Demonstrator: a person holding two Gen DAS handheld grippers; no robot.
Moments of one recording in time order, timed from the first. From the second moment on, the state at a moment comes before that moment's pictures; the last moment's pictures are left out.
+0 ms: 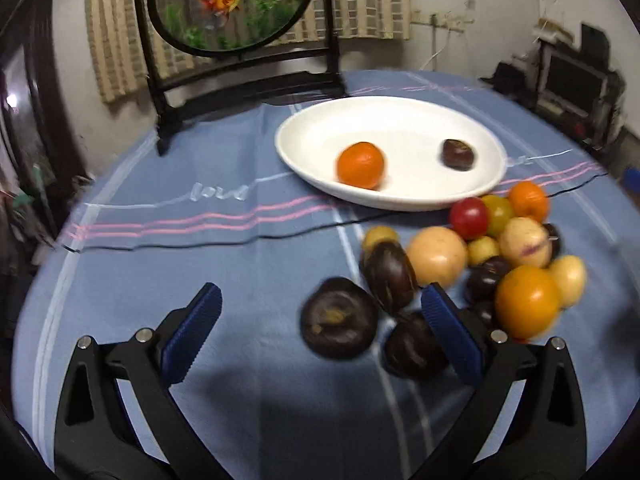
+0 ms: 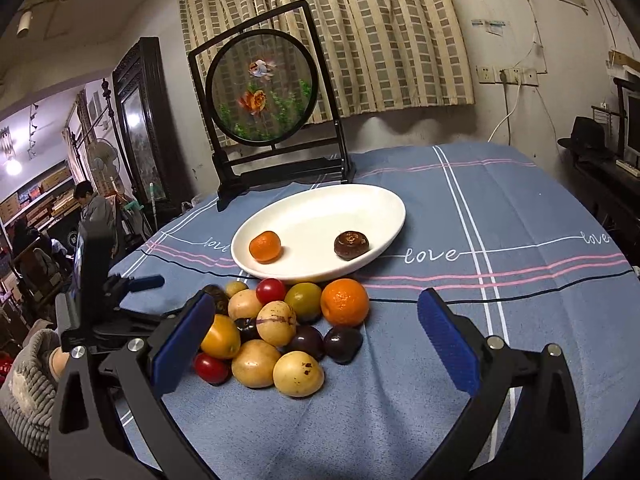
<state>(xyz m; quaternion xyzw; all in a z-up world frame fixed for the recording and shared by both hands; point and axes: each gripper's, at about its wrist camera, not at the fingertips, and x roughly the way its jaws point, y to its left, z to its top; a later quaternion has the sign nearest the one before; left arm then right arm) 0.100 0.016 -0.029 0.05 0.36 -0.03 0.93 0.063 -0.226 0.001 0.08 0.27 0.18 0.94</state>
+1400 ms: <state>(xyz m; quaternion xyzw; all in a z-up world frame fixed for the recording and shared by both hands) 0.143 0.001 -0.042 0.04 0.42 -0.12 0.90 0.073 -0.213 -0.011 0.06 0.31 0.21 0.92</state>
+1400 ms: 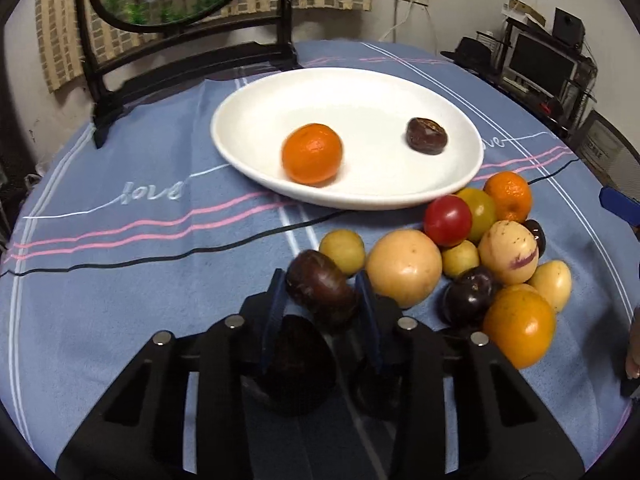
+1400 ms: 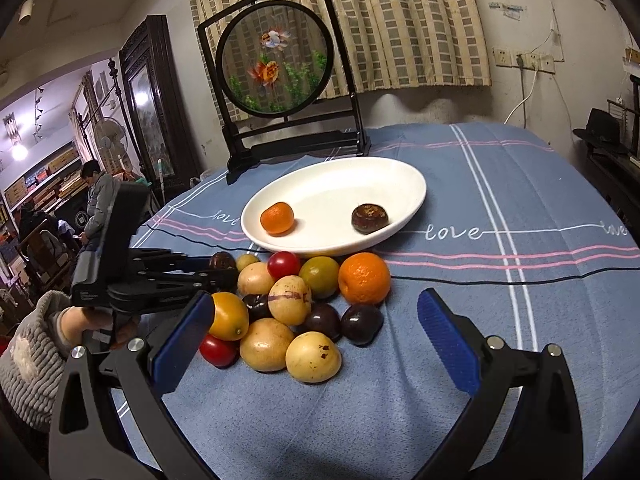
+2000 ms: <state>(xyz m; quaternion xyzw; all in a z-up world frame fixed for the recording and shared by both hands) 0.132 0.019 -0.026 -0.02 0.40 -0.14 0.91 0.076 -0.125 -0.026 -0.08 0.33 0.29 0.89</state>
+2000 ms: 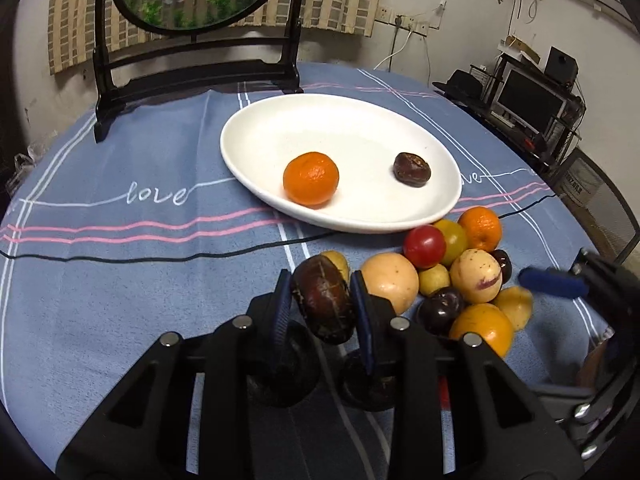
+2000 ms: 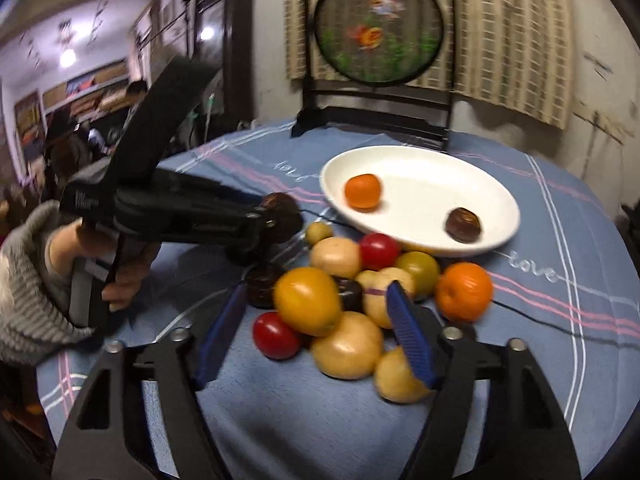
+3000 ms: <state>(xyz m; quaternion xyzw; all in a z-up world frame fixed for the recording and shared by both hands) 0.270 0.010 -0.007 -0.05 0.39 -0.10 0.91 0.270 -0.184 -0.031 0.07 0.40 0.19 0.90</state>
